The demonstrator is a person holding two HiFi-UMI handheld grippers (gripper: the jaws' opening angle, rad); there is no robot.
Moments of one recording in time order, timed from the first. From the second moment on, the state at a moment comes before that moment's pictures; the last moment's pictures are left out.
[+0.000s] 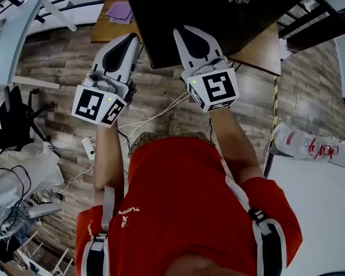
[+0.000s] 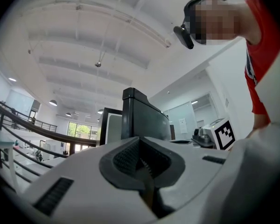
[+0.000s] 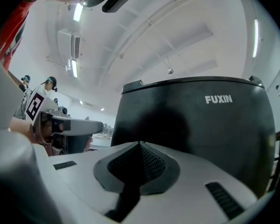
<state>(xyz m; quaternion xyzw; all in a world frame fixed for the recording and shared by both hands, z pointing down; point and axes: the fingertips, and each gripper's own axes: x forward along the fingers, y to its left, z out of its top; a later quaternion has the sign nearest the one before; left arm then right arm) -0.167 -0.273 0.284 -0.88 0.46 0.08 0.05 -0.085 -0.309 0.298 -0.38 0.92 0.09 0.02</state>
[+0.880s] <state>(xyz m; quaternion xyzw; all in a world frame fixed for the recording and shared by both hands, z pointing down) -0.188 -0.365 0.292 -0.91 0.42 0.07 0.03 -0.085 -0.430 0.306 -0.46 0.88 0.07 -0.01</state>
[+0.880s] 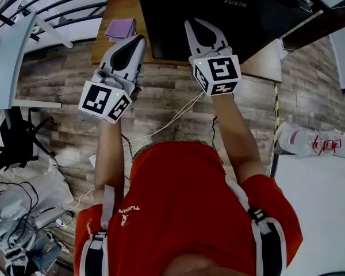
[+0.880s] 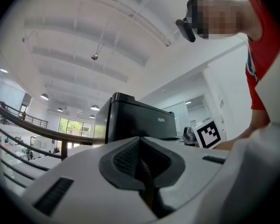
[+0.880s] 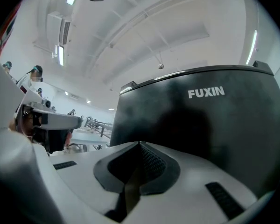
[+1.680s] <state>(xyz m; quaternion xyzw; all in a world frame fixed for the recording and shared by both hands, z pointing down) -0.178 -0.366 0.289 -0.91 0.40 0.07 0.03 -0.105 -0.398 0.292 -0.42 0.91 0.09 0.00</state>
